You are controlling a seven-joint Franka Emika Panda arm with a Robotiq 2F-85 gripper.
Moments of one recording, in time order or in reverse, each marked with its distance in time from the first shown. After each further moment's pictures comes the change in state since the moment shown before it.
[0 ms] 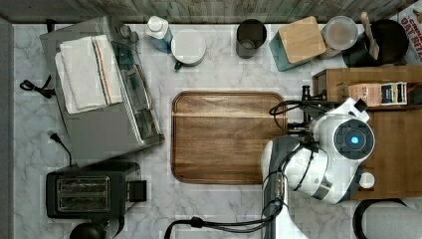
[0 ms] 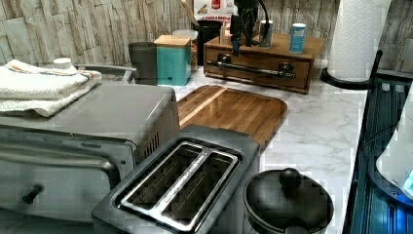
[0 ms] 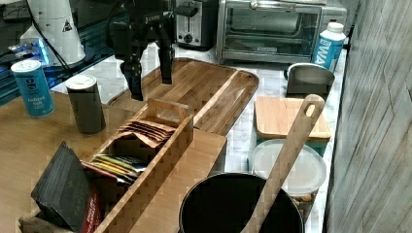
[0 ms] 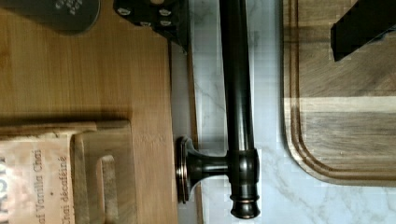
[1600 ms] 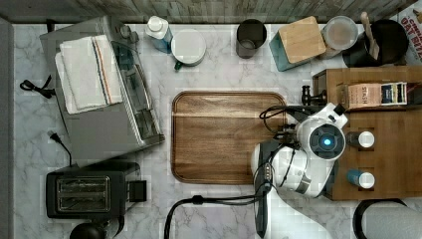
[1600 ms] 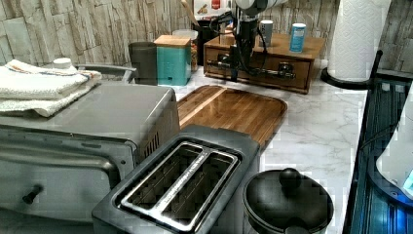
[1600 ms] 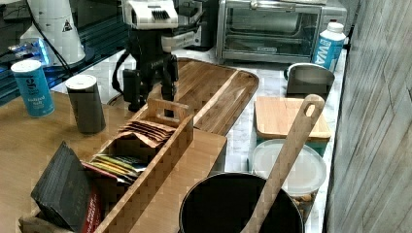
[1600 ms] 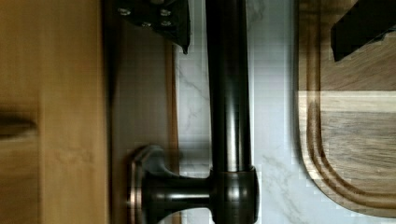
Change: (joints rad) arm 0.025 0.162 -0.013 -0.072 -0.014 0.257 0.027
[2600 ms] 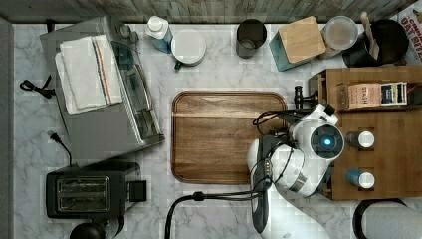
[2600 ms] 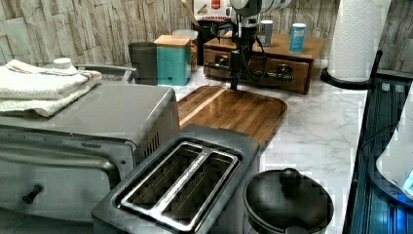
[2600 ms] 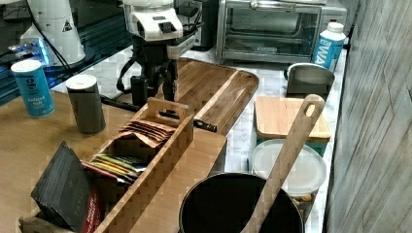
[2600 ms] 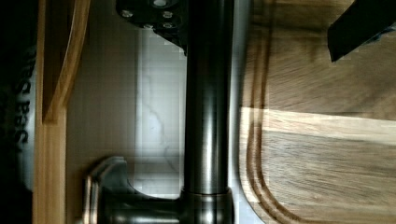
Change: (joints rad) arm -0.052 -0.005 0.078 -0.010 0.179 -0.070 -0.197
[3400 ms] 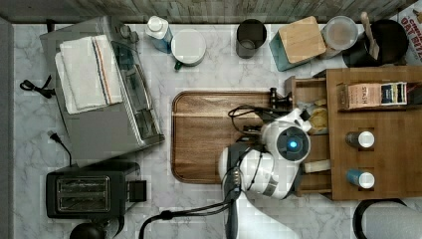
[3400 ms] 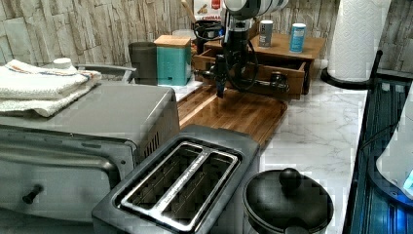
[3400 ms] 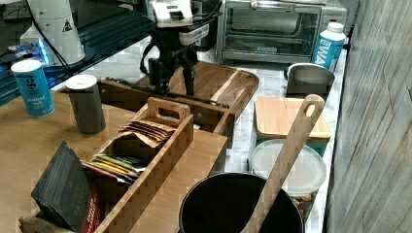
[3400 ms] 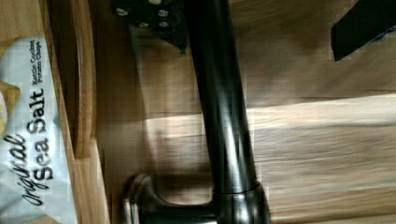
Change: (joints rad) arm 0.103 -0.078 0.059 -0.104 0.000 0.031 0.317
